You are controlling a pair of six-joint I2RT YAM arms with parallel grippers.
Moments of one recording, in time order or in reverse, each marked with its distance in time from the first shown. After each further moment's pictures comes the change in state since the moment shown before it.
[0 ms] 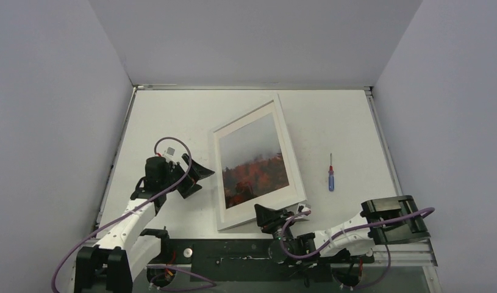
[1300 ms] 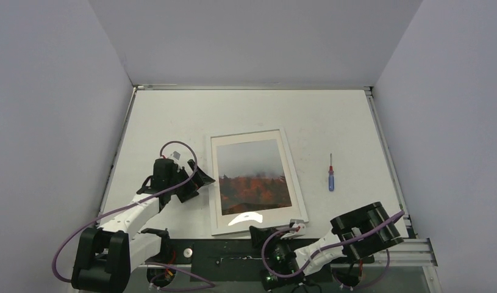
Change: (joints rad) left arm -0.105 0.139 -0.041 0.001 -0.177 0.120; right arm 0.180 0.309 0.177 -0.750 0.005 0.747
